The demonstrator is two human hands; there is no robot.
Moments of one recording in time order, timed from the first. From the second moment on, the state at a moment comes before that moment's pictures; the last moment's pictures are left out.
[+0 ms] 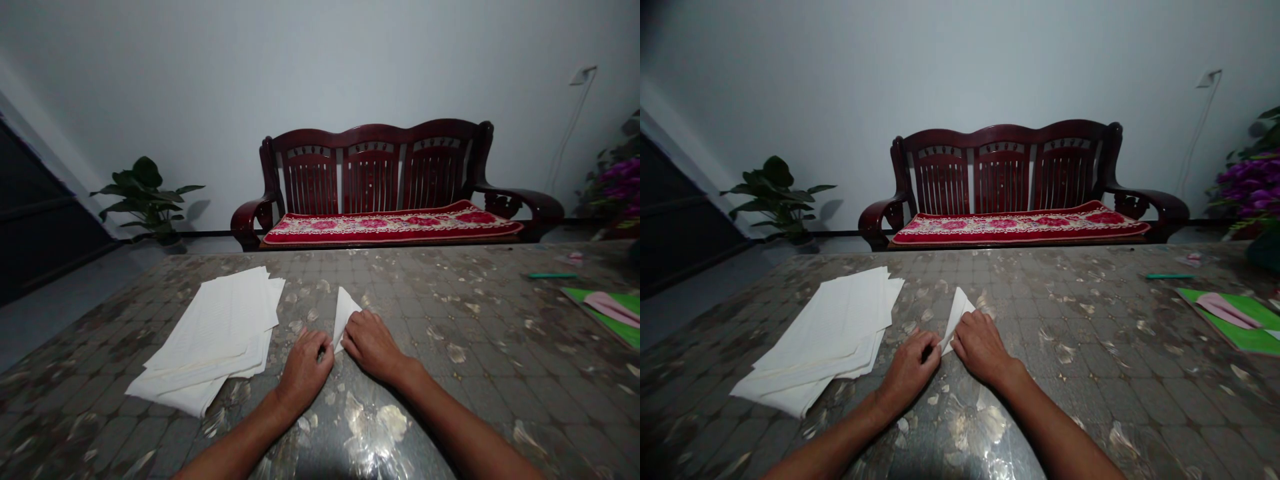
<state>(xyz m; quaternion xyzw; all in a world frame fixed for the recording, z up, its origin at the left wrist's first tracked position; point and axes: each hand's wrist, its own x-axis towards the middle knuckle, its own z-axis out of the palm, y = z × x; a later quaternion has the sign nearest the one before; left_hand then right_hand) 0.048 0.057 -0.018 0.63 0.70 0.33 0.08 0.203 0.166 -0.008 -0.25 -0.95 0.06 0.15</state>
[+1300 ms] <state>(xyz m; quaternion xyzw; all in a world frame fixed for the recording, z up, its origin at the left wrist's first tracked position) 0.024 0.042 -0.027 0.80 0.56 0.21 -0.03 0.197 0.157 -0.011 -0.39 -0.89 0.12 0.19</state>
